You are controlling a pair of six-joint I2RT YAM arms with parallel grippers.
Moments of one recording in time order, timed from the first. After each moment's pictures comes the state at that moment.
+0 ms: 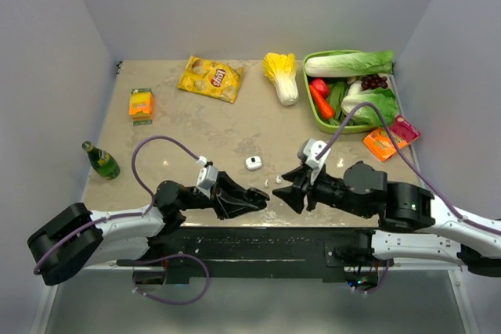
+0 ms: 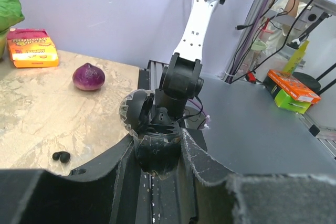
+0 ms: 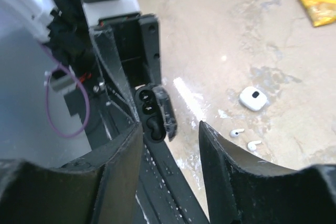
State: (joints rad) left arm -0.88 1.10 0.16 1.27 0.67 -0.49; right arm 1.31 0.76 1.04 -0.57 0.22 0.17
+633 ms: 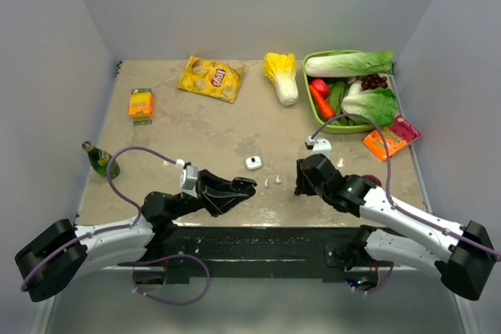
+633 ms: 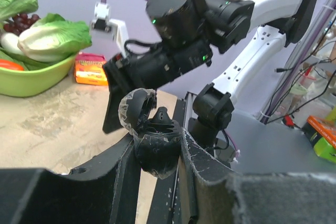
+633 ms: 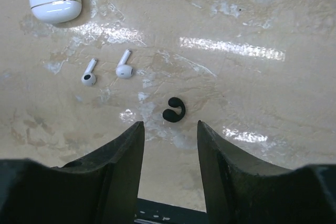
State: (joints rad) left arm -0.88 0.93 0.05 1.28 0.40 -0.49; right arm 0.85 0.94 0.63 -0.53 0.42 0.60
